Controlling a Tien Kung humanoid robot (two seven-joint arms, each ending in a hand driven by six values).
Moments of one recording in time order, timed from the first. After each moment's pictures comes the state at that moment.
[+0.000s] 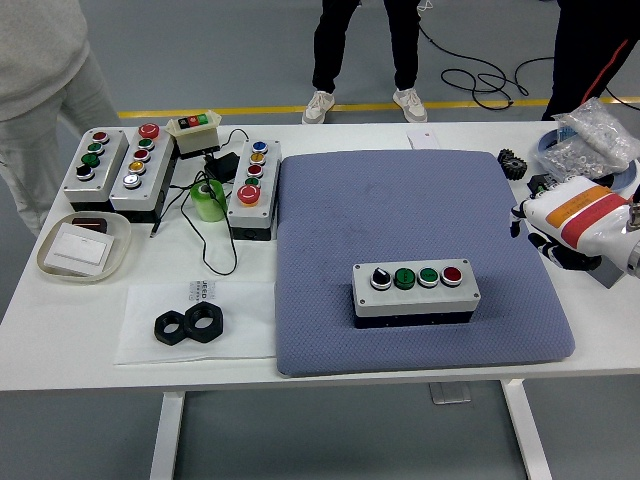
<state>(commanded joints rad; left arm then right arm) -0.08 0.13 -1.26 -0.18 1.65 -0.17 0.15 0.43 -0.75 1.02 1.76 -2.27 0.36 -0.06</state>
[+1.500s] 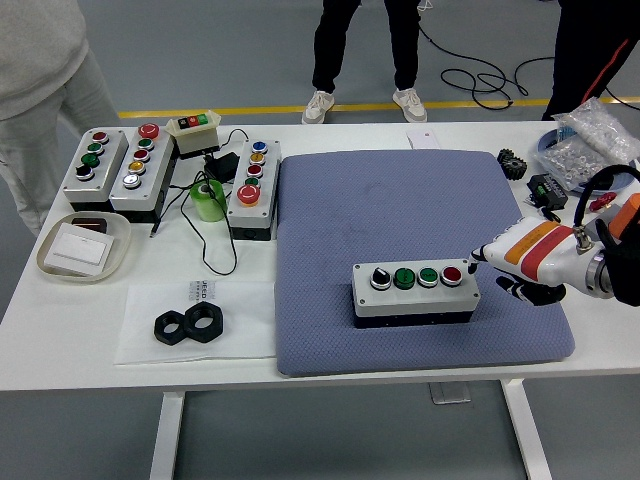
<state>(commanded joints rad) -0.08 0.13 -1.29 -0.18 1.67 -0.17 0.15 0.53 -0.68 0.92 1.75 -2.27 0.56 0.01</state>
